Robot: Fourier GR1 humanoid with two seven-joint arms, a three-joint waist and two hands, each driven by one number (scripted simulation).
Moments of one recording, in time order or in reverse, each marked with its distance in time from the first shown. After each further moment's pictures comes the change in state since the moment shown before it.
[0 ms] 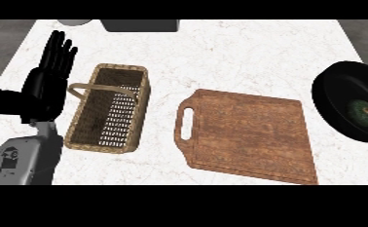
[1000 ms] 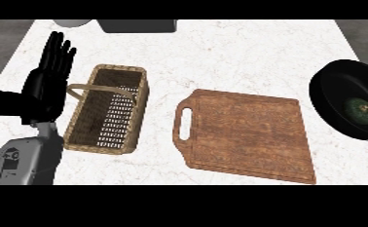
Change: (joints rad) left arm 0.004 -0.013 0.011 0.001 -0.015 0.005 -0.008; right arm 0.550 0.175 -0.073 -0.719 -0.392 -0.134 -0.118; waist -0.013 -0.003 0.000
